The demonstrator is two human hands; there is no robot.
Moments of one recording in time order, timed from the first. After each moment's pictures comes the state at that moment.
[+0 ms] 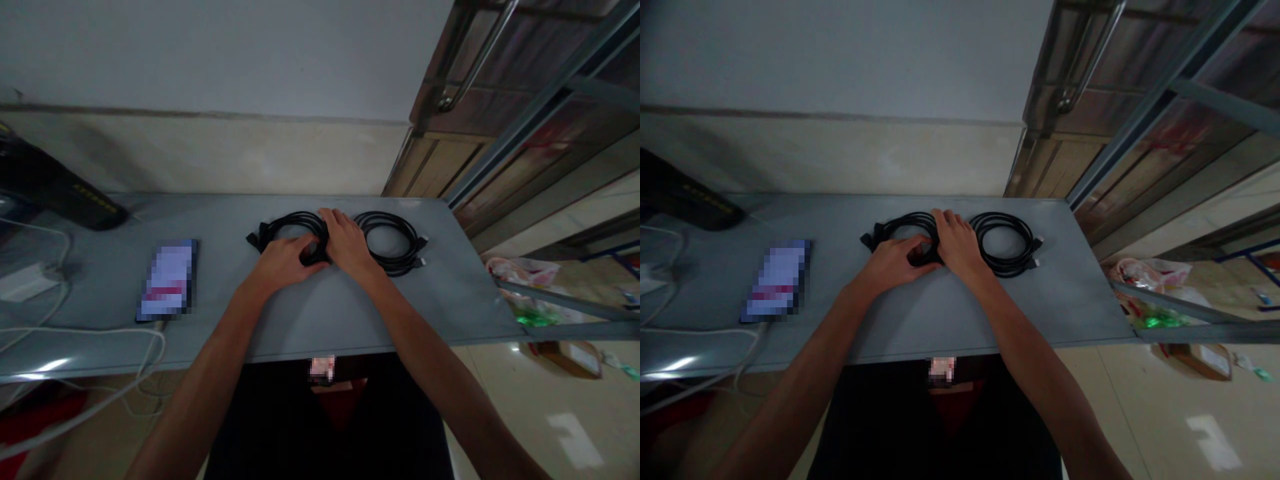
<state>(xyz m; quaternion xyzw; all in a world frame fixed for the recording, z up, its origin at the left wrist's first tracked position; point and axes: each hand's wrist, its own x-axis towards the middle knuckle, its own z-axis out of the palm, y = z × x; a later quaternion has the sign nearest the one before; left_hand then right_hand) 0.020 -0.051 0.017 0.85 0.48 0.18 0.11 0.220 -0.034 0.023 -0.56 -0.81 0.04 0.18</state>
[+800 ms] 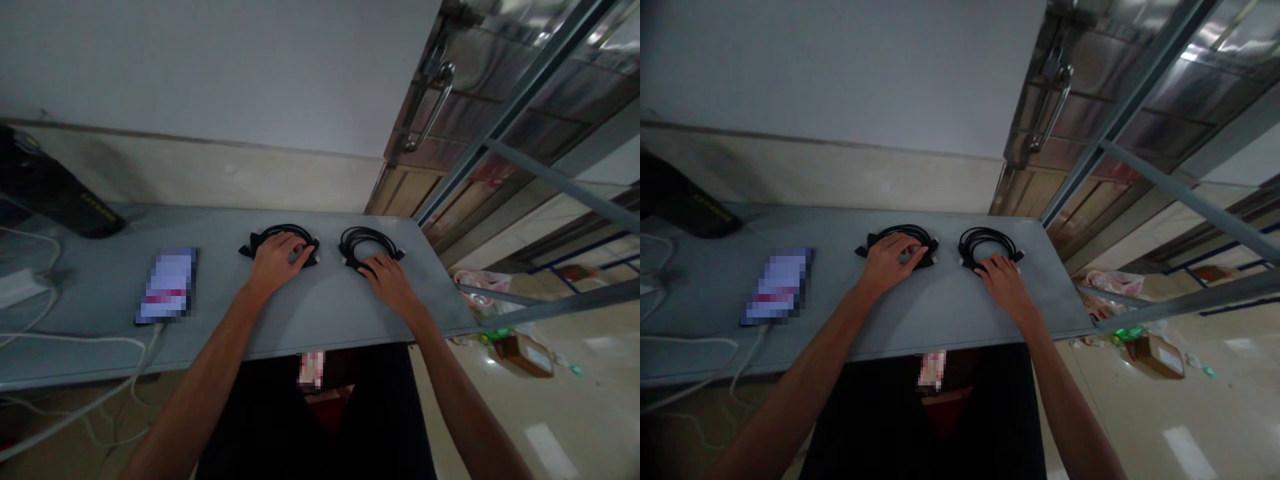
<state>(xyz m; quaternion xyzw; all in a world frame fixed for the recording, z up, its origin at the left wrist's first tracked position) 0.018 -0.051 0.022 0.81 0.41 0.41 0.05 0.345 -0.125 0.010 -0.59 -0.80 -0.03 0.15</state>
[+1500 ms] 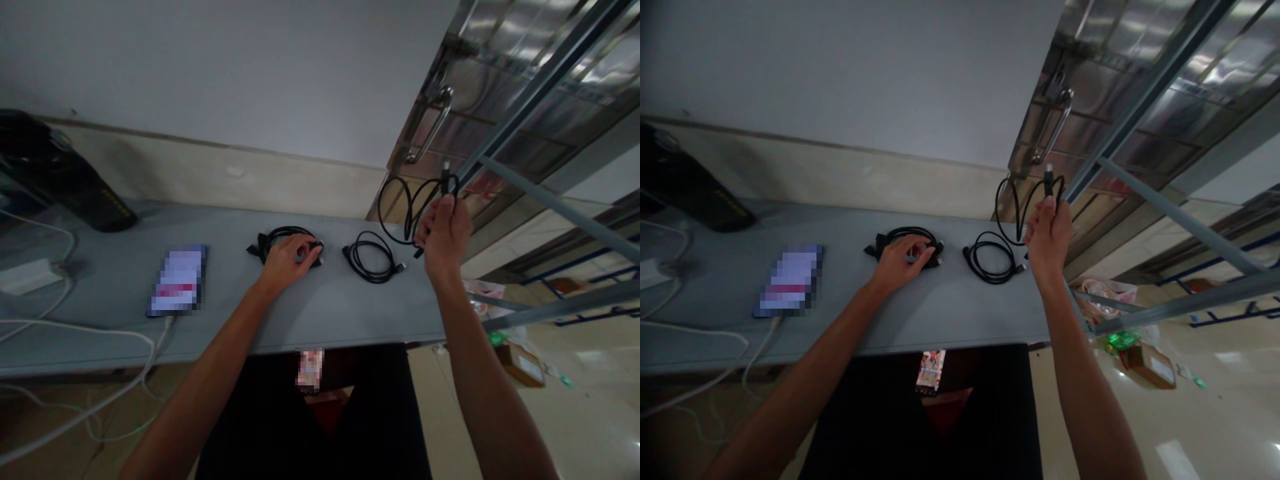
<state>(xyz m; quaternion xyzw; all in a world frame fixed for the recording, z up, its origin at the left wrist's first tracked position) 0.022 -0.057 0.022 0.78 0.39 0.48 0.13 0.332 -0.098 0.153 -0.51 -0.52 0.11 0.67</state>
